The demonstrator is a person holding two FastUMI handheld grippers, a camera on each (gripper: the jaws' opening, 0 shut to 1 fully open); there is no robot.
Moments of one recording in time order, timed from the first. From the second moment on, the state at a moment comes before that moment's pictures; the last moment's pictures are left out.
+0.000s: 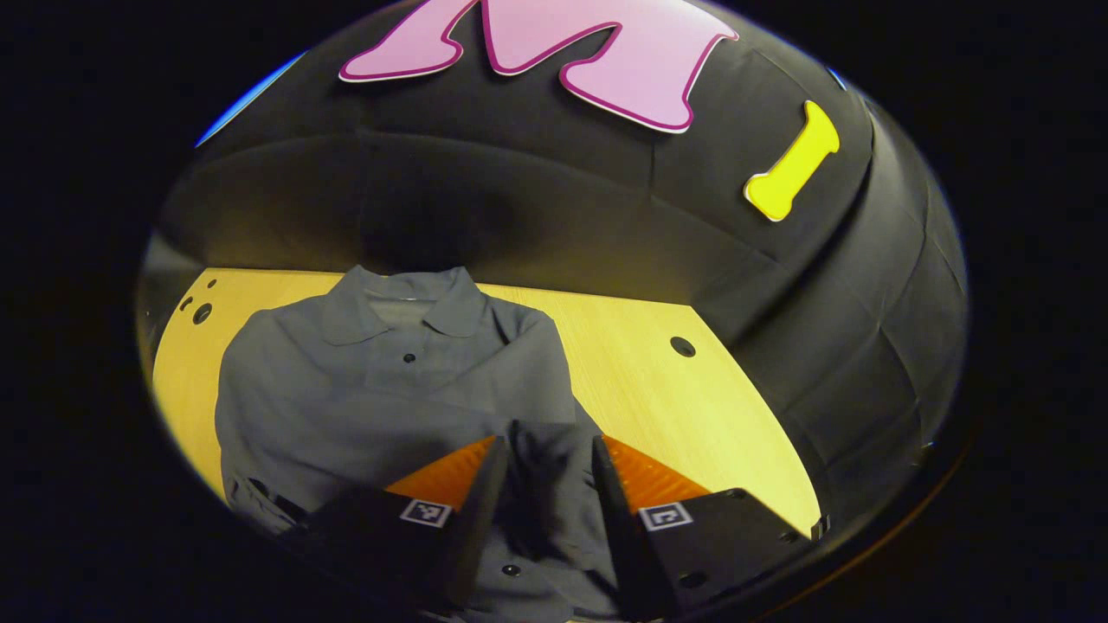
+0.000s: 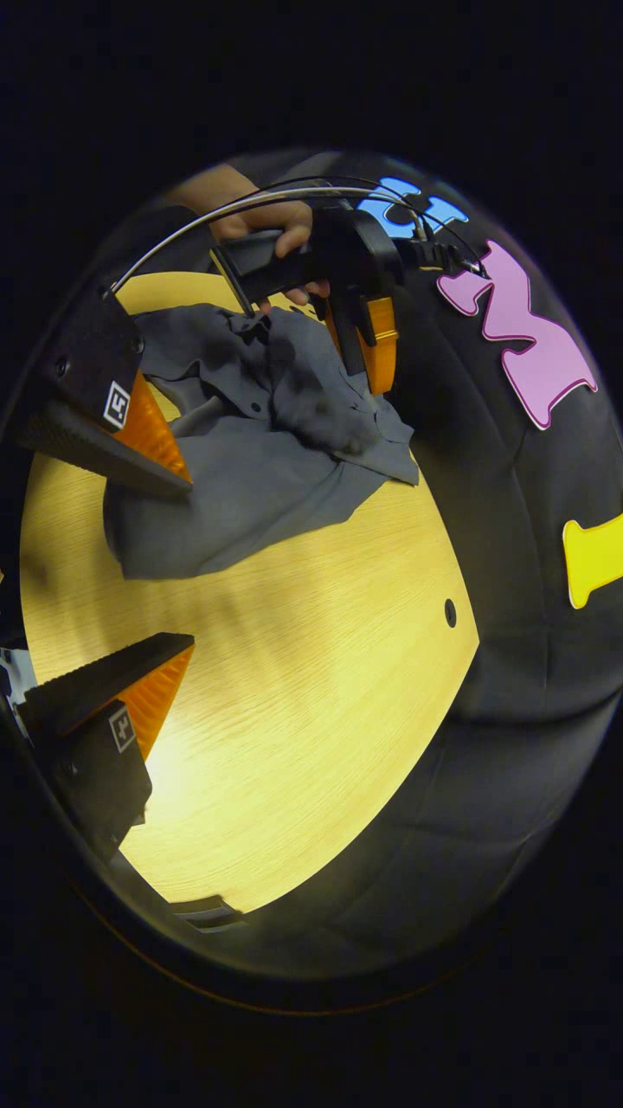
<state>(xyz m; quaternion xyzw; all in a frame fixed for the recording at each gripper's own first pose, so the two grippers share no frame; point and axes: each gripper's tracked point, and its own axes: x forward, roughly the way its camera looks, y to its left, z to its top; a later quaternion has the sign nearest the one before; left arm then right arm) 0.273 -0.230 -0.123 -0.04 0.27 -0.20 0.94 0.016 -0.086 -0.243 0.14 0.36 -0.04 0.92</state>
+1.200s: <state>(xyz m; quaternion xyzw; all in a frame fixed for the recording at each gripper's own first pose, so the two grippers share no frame) 0.047 0.069 -0.254 -0.03 0.38 0.00 0.93 0.025 -0.046 -0.303 0.06 0.47 -0.01 0.88</state>
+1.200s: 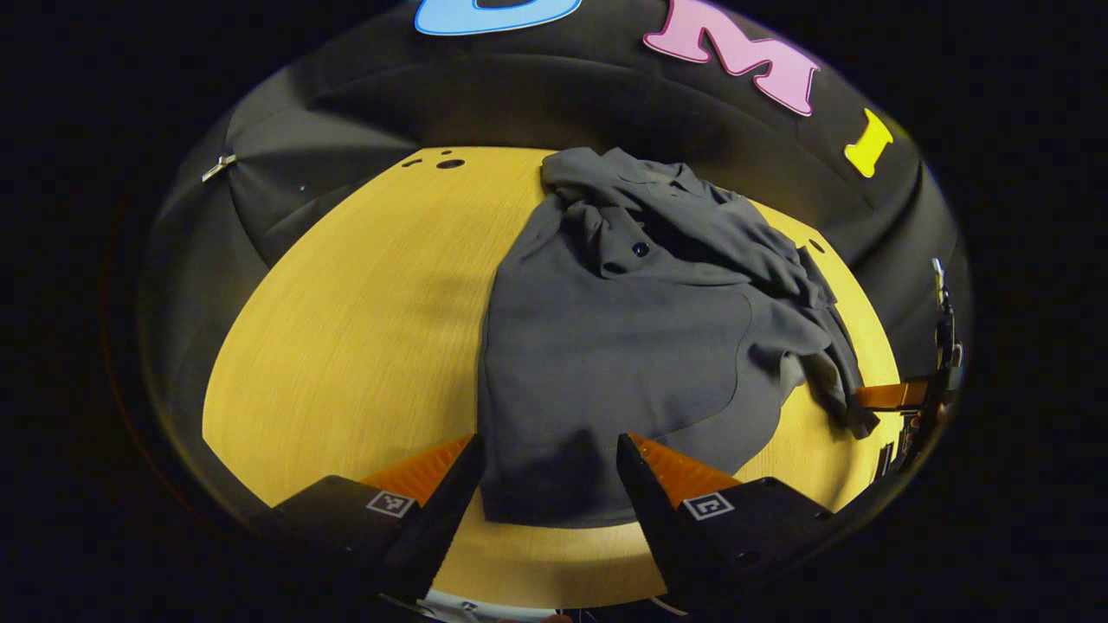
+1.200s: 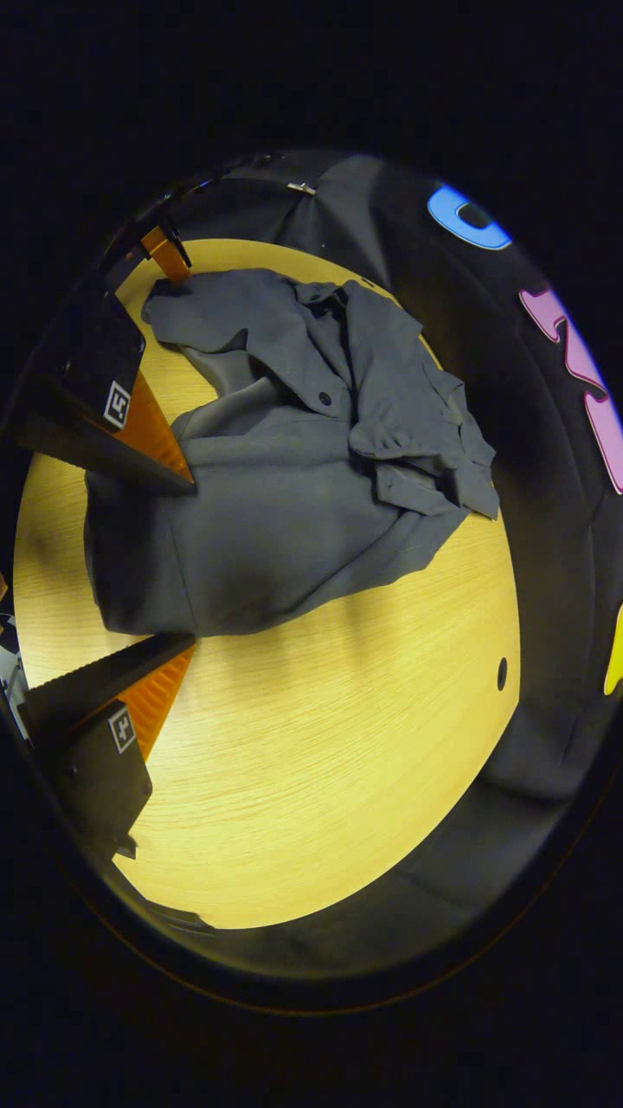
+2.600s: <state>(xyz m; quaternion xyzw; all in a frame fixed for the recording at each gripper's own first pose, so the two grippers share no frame) 0.064 0.034 -0.192 -0.03 0.32 -0.06 0.95 0.044 0.013 -0.260 0.09 0.44 0.10 0.89</state>
